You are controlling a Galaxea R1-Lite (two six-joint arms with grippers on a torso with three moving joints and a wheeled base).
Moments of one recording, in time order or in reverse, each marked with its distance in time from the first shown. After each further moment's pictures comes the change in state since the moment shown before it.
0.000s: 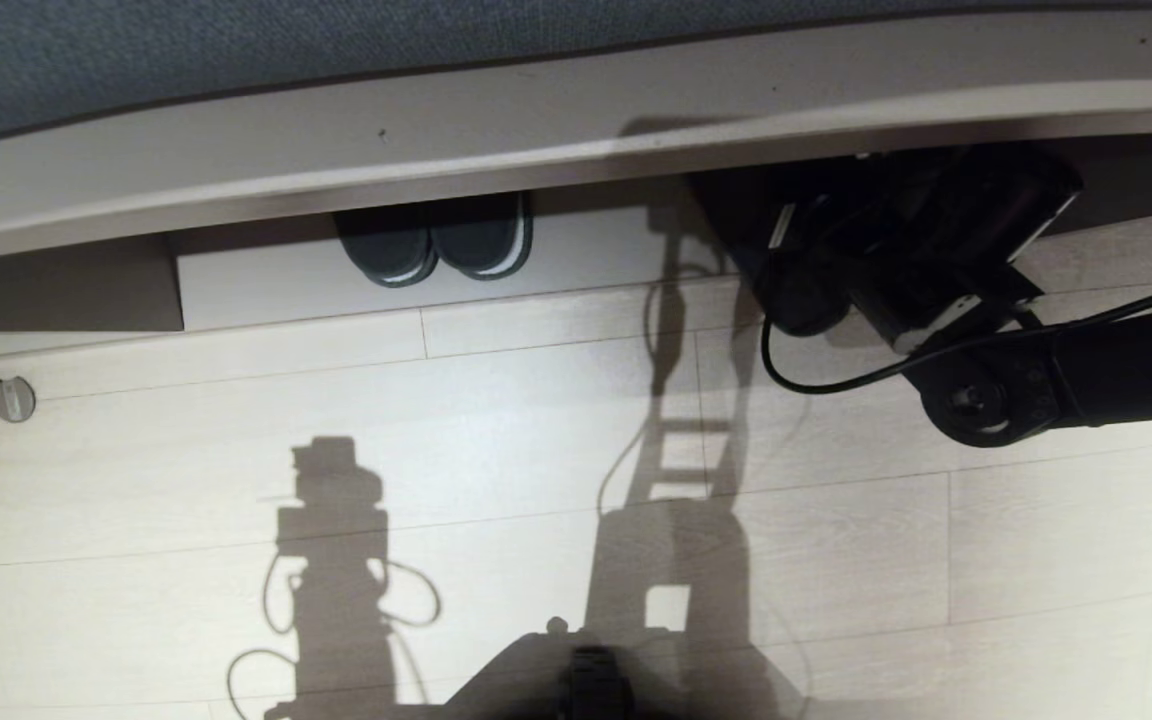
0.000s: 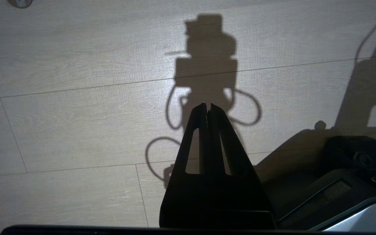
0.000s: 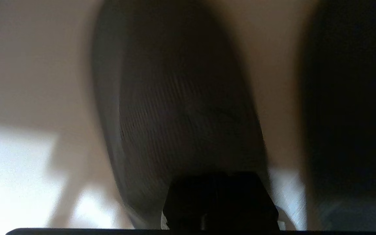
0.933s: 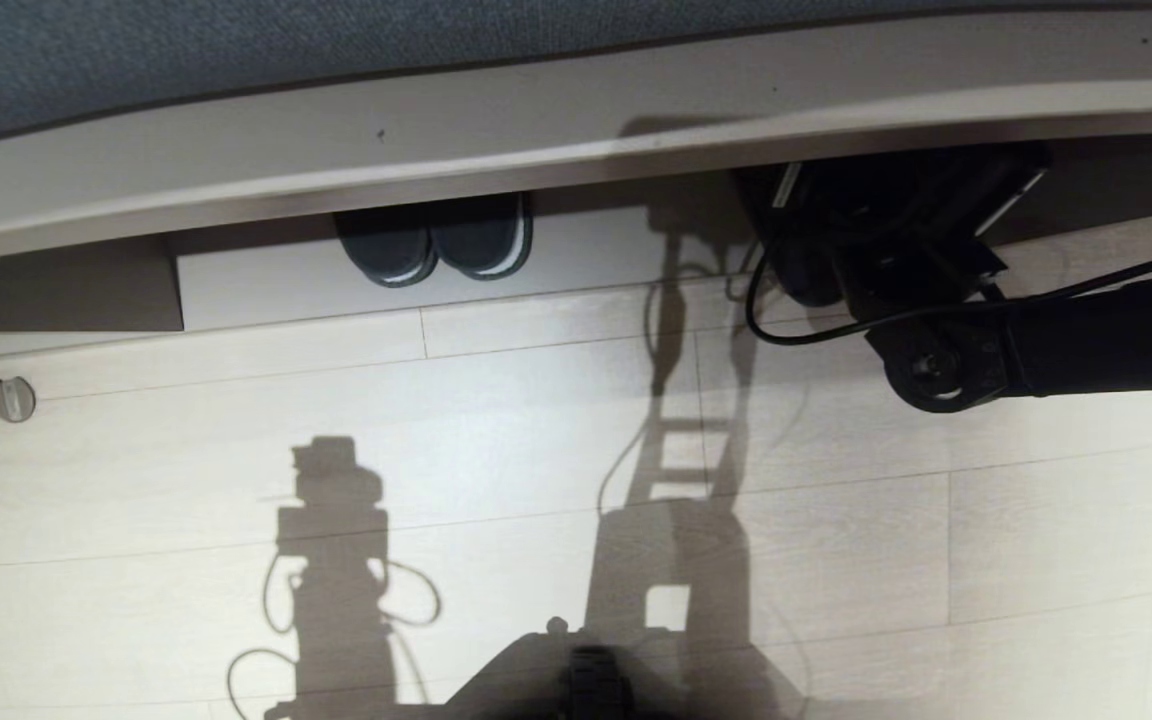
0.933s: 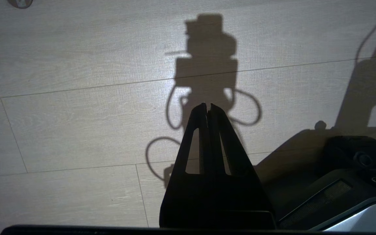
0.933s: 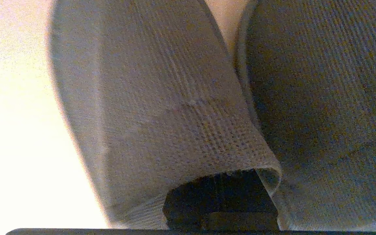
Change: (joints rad) left arm 0.000 0.000 0.000 0.000 0.000 0.000; right arm 0.015 0.070 -0.163 0.021 -0.249 0.008
